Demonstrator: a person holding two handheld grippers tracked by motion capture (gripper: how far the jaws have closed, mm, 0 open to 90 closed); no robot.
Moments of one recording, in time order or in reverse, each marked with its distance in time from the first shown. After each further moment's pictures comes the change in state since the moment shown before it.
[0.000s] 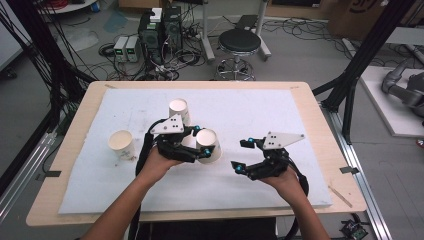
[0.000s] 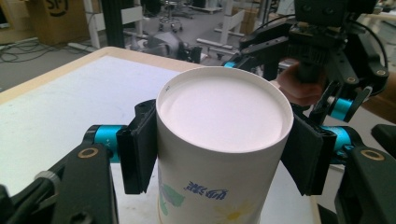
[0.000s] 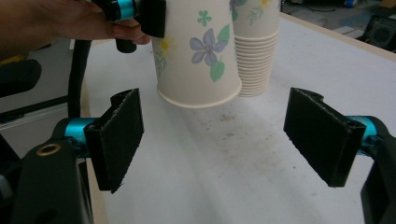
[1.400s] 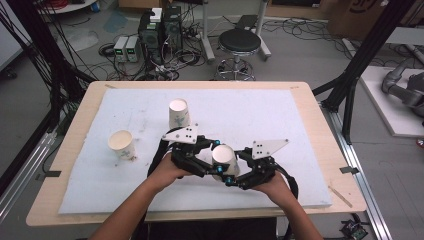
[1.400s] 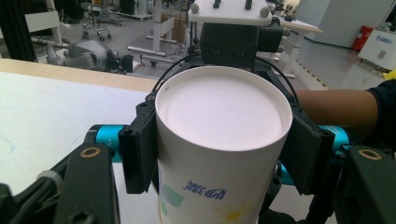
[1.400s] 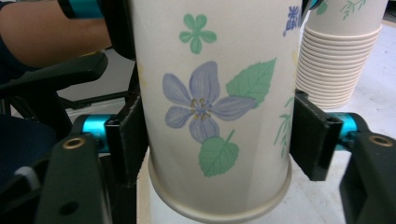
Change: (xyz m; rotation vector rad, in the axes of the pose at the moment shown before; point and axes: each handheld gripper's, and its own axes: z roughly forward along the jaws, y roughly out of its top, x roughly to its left) left arm -0.021 -0.001 0.028 -0.029 -0.293 0.015; right arm 0.010 -0.014 0.030 -0.026 0.252 -0.031
